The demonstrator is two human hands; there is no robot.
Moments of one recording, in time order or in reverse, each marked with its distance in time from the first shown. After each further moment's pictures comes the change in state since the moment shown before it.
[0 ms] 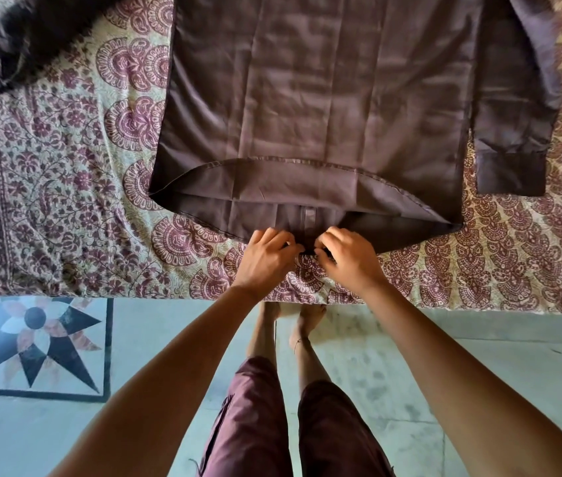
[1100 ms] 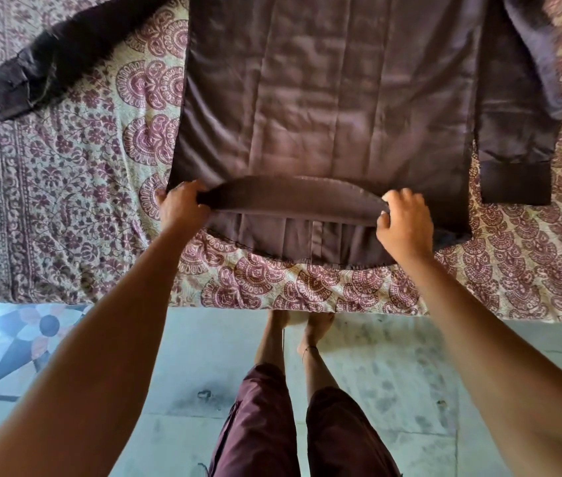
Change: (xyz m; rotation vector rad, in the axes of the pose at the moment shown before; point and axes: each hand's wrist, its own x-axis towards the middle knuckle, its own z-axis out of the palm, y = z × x) left_hand 0.034 -0.125 -0.090 0.052 -0.227 -0.863; right_hand 0.032 0.035 -0.061 -0.222 0.149 0.431
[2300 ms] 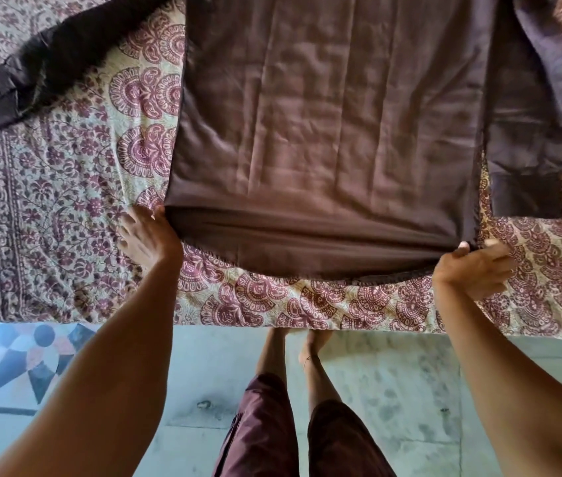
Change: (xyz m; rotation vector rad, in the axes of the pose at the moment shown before) left_hand 0.001 -0.033 0.019 -0.144 0.378 -0.547; right_hand -0.019 0.057 0.019 0.072 0.216 1.052
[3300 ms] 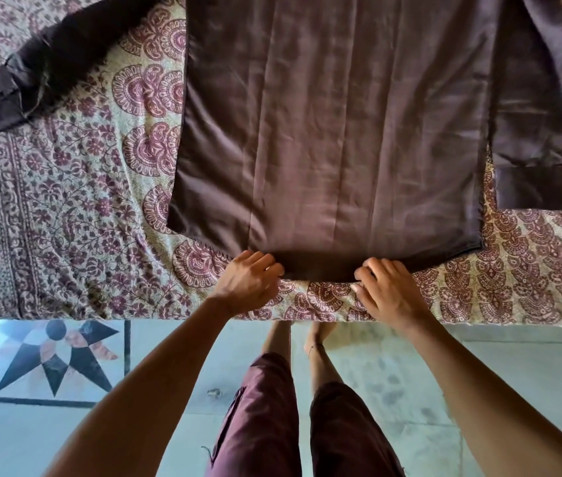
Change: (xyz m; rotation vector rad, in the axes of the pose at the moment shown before) left_hand -0.099 -0.007 0.013 -0.029 -0.343 1.547; right_hand -0.073 0.024 0.006 -0.225 -0.324 -1.576
